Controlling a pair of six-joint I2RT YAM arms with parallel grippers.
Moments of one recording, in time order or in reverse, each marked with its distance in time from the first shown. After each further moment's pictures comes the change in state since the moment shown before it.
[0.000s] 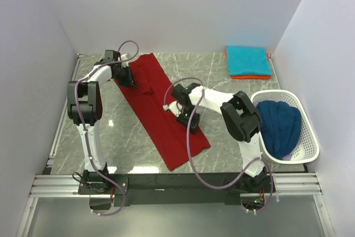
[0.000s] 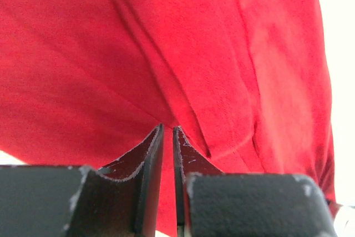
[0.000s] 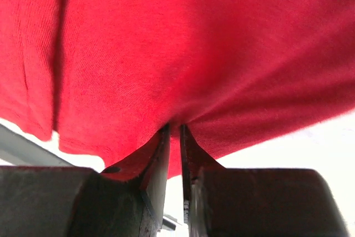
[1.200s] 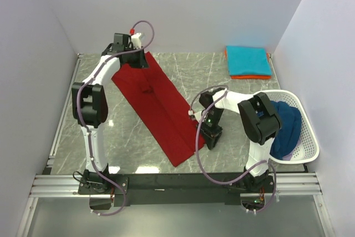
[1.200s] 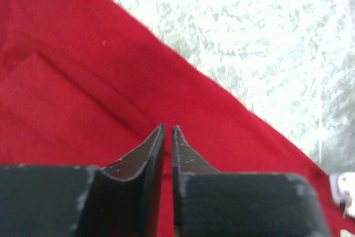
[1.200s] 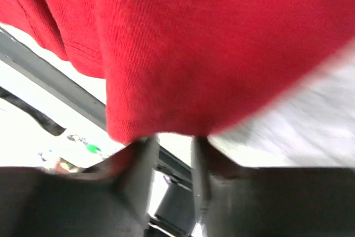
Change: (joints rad) left arm -0.125 -0.006 0.253 0.028 0.023 0.124; right arm -0.221 -0.179 -0.368 -0.055 -0.230 0.039
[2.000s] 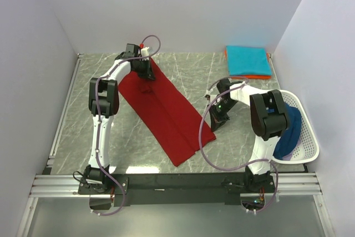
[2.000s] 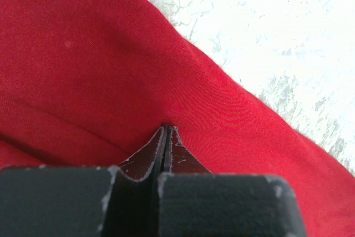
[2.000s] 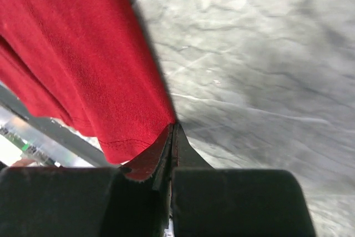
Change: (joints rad) left arm -0.012 0.340 0.206 -0.057 0.056 -0.047; right arm -0.249 0.010 0.047 0.211 -0.038 0.196
